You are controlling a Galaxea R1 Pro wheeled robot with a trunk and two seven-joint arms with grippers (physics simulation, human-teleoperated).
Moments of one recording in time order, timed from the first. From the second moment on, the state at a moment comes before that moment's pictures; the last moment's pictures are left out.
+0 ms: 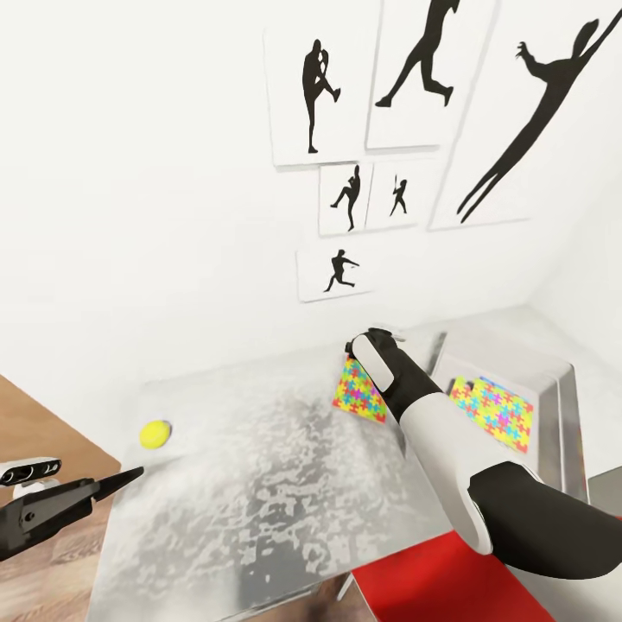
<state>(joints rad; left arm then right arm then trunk) -0.10 0.41 0.39 -1.51 0.62 0.95 -1.57 -1.15 0.17 0.26 -0.63 -0.62 0.56 -0.72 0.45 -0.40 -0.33</state>
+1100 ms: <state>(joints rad) -0.10 0.41 0.39 -1.51 0.62 0.95 -1.57 -1.15 0.17 0.27 -0.63 -0.62 0.56 -0.72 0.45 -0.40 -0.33</state>
